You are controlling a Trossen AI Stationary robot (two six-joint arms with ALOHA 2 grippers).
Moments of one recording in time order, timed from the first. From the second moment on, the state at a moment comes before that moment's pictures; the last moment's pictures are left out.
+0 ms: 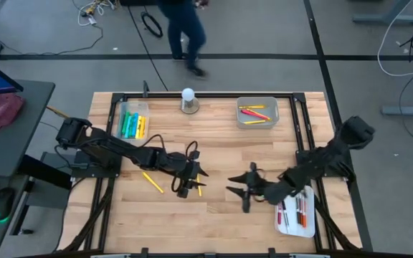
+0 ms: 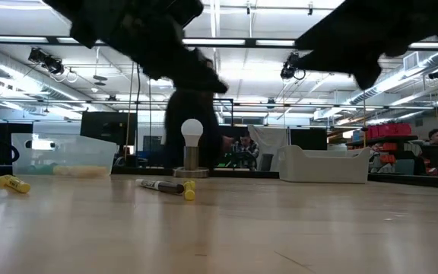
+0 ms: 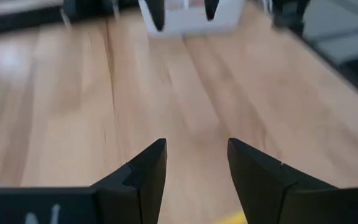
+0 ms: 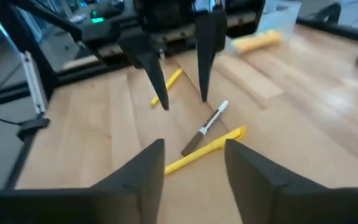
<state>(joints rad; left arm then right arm) -0.21 1.60 0.81 0.29 0.02 0.08 0.61 1.52 0.63 0.48 0.76 0.49</state>
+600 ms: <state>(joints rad) -0.38 1.49 0.74 -0.26 -0.37 -0.28 0.30 2.03 1.09 0.24 0.52 0.59</state>
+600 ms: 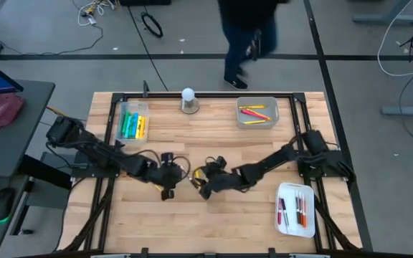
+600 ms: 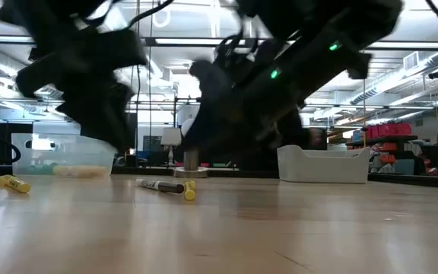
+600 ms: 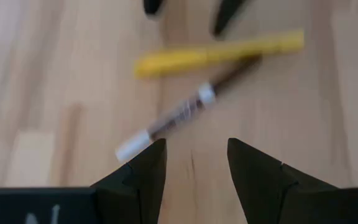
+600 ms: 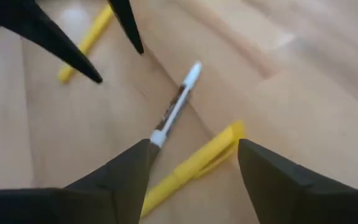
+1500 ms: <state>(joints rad) -0.44 1.49 0.45 0.35 -0.63 -0.30 0.17 2.10 1.16 -0.08 0.33 0.47</state>
